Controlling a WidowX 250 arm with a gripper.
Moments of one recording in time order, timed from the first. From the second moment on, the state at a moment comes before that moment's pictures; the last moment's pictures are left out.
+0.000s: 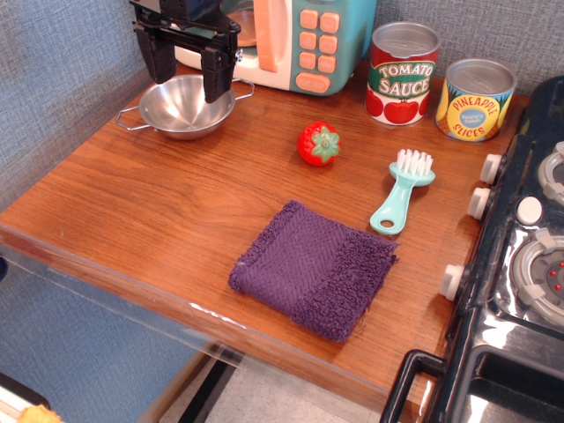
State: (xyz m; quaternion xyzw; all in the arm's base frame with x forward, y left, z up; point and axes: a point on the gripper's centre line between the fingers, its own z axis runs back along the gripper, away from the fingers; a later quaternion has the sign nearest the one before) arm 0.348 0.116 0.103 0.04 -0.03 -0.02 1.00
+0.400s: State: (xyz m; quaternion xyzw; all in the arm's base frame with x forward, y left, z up) arm 0.347 0.116 0.090 0.03 -0.01 -0.01 1.00
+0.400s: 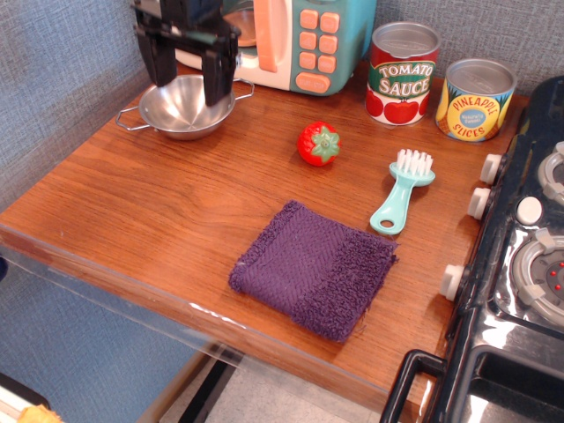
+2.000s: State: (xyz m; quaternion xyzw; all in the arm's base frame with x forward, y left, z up) arm 0.413 0.023 0.033 0.01 0.00 -0.03 1.00
